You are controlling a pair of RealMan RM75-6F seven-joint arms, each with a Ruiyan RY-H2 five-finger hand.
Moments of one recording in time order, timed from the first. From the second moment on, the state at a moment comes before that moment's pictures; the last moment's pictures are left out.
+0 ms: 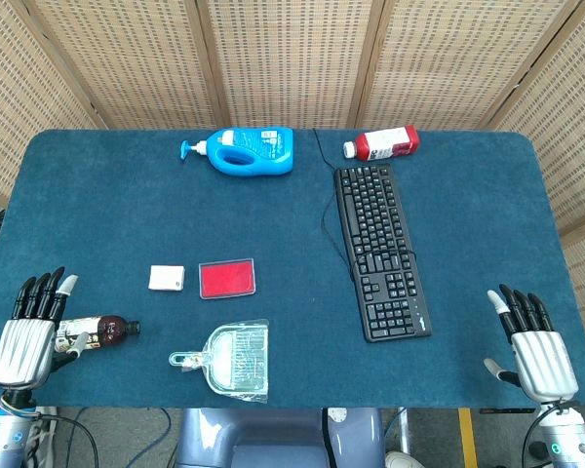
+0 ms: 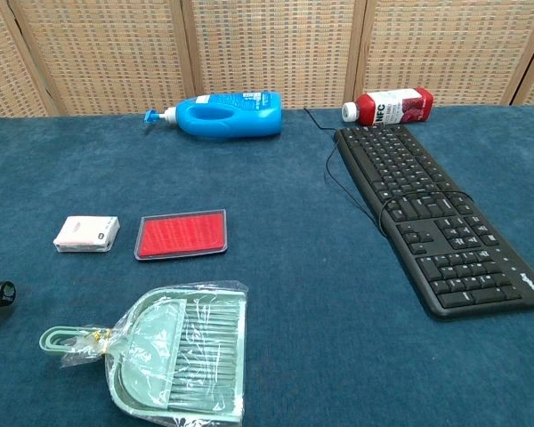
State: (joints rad) left arm -0.08 -1.30 -0.03 -1.64 1.59 1.57 0.26; right arm 0.08 -1.19 0.02 -1.58 -1.57 1.49 -0.14
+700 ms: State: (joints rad) left arm -0.09 -1.30 -0.03 -1.64 1.58 1.54 0.27; right arm 0.07 -1.21 0.04 -1.56 -1.58 1.53 -0.12
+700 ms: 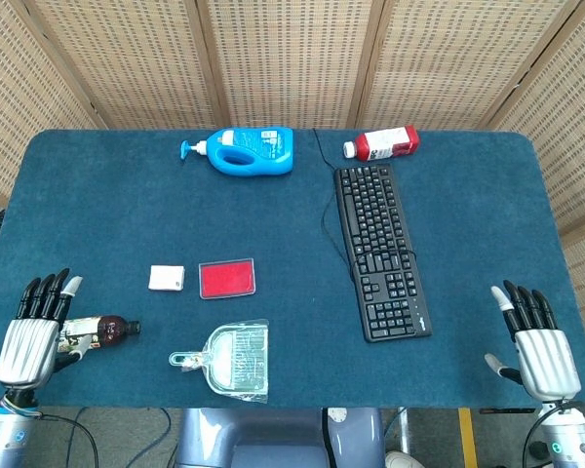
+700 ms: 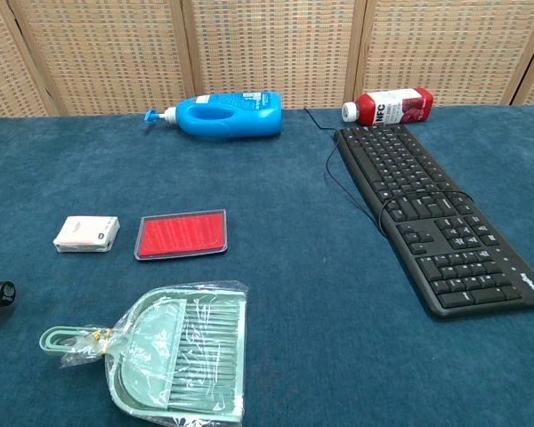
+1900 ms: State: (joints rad) left arm -0.41 -1.27 -0.24 -1.65 1.14 1.05 0.40; right arm 0.09 -1.20 0.05 -1.55 -1.53 1.47 -0.08
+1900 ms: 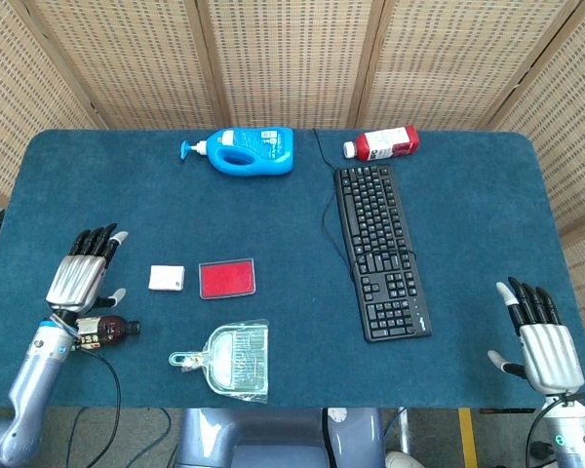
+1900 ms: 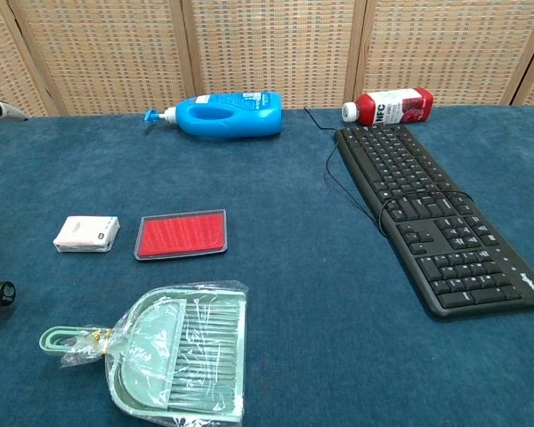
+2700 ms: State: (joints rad) left arm -0.64 -1.43 -0.20 -1.47 0.79 0.90 0.65; right arm 0.09 -1.18 0.06 -1.55 -1.51 1.46 -0.04
